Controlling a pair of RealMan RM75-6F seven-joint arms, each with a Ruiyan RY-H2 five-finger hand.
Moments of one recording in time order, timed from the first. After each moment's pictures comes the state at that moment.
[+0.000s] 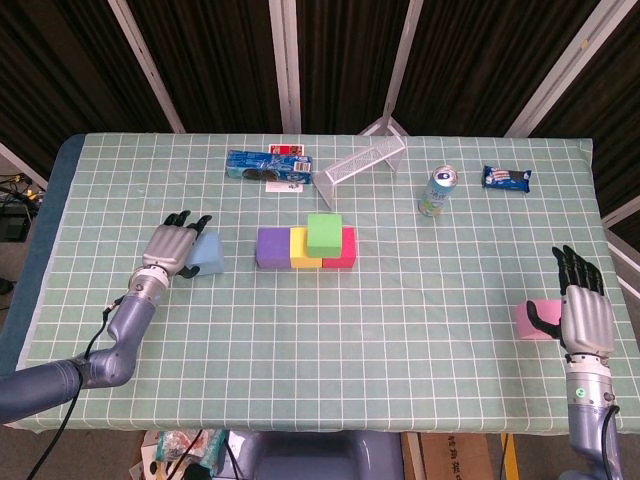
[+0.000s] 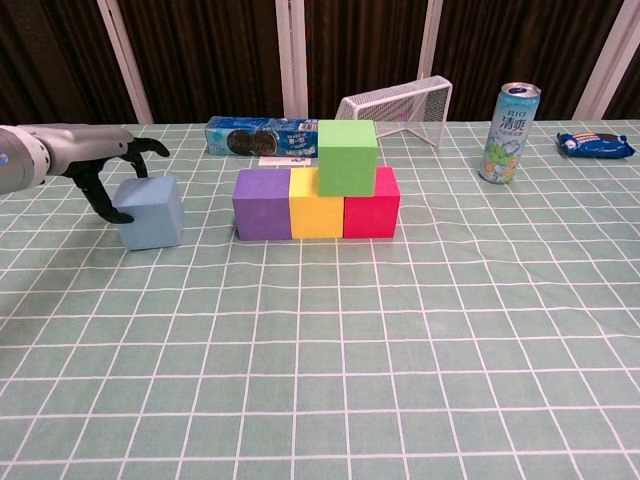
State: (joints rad) left arm -0.88 -1.48 -0.13 -1.31 0.73 0.84 0.49; right arm 0.22 -1.23 0.24 -1.67 -1.13 1.35 -0.10
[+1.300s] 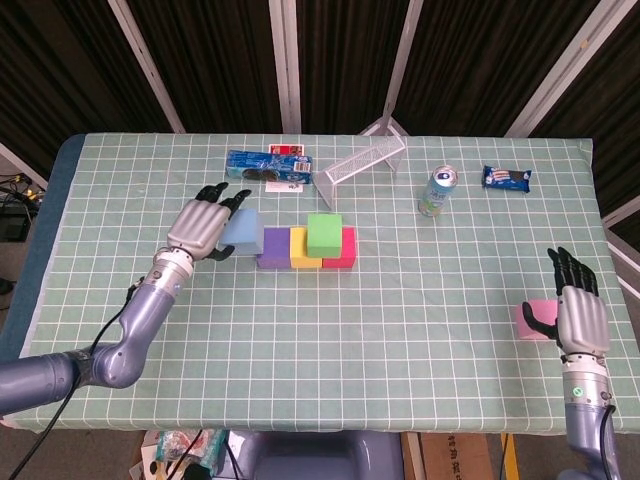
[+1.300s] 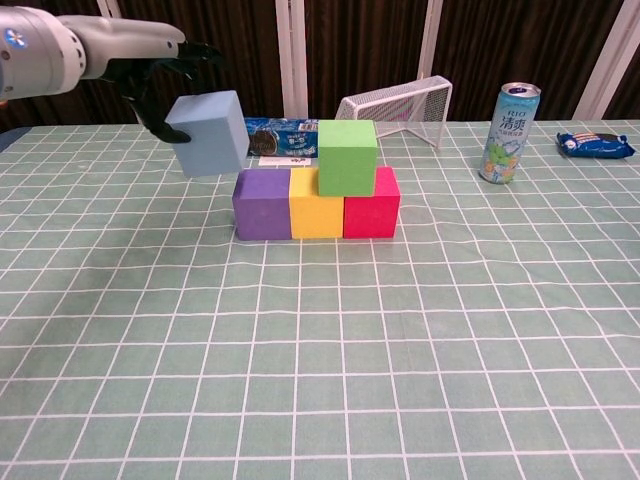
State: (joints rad) left arm -1.00 -1.34 -0.25 -1.62 0.66 0.92 0.59; right arm 0.22 -1.23 0.24 -1.68 -1.10 1.32 -0.08
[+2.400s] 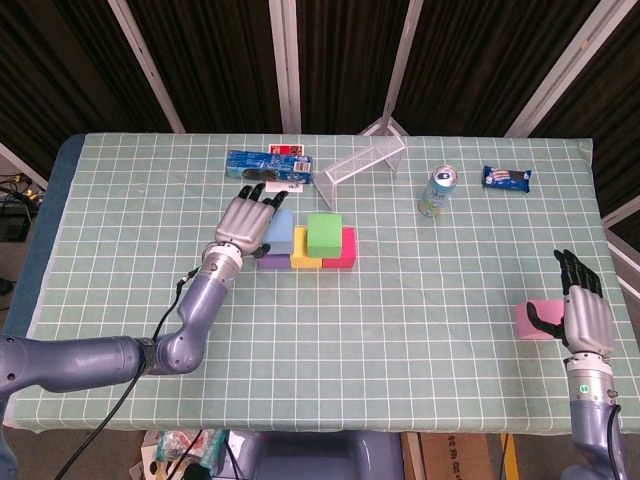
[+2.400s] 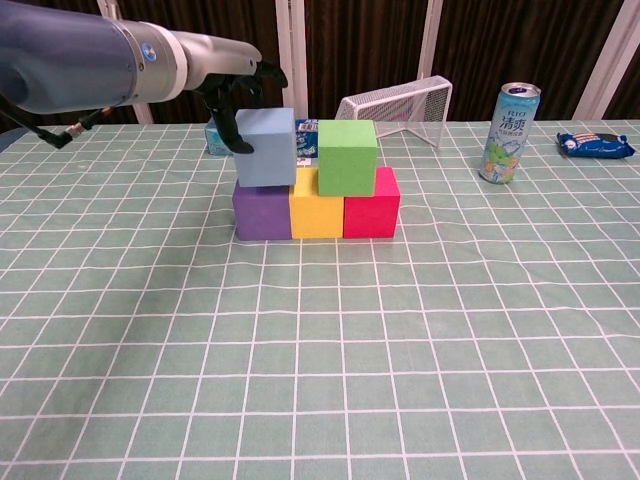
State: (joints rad) left arm -1.22 -1.49 -0.25 -1.51 0.36 0.96 0.78; right arm 0.22 -1.21 0.26 -1.68 -1.05 1.28 -0.04
